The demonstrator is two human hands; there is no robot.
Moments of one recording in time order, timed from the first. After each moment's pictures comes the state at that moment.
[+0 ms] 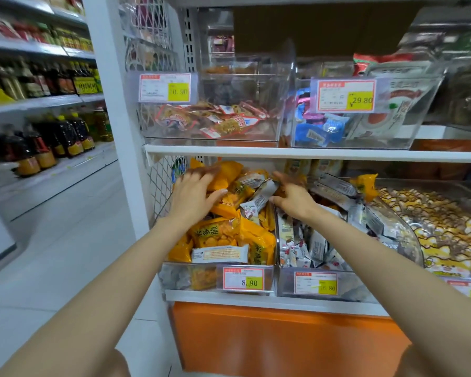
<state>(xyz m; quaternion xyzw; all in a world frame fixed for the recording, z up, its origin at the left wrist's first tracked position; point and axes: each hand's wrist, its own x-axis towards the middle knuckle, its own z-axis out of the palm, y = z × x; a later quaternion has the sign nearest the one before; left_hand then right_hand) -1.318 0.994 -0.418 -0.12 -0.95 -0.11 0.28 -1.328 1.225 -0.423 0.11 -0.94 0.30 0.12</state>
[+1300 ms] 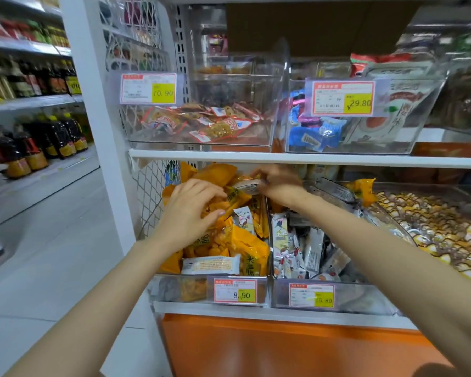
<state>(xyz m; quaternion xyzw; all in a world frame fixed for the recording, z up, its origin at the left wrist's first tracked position) -1.290 0.995 -0.414 -0.30 -0.89 -0.16 0.32 -1.370 1.217 -0.401 0.15 -0.95 0.16 0.21</state>
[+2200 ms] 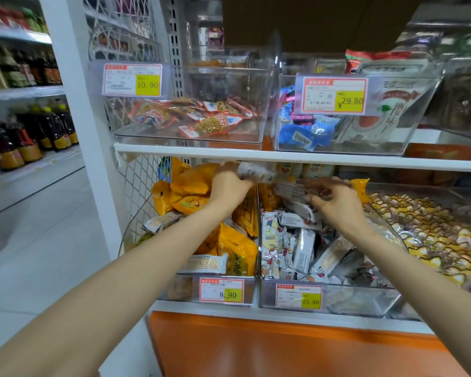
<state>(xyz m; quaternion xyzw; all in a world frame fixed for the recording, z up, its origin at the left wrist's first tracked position) -1.338 1.099 -0.397 -0.11 -0.86 -0.44 0.22 -1.305 1.312 -0.417 0.05 -0.91 0.28 0.29</state>
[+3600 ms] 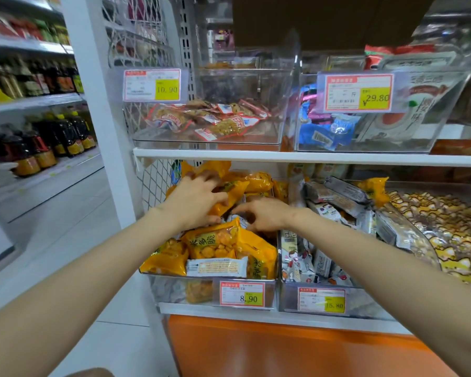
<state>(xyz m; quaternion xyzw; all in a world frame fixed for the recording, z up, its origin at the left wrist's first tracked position) -1.316 0.997 -0.389 -0.26 -0.93 0.22 0.17 -1.358 1.185 -0.427 0.28 -0.96 0.03 -0.03</state>
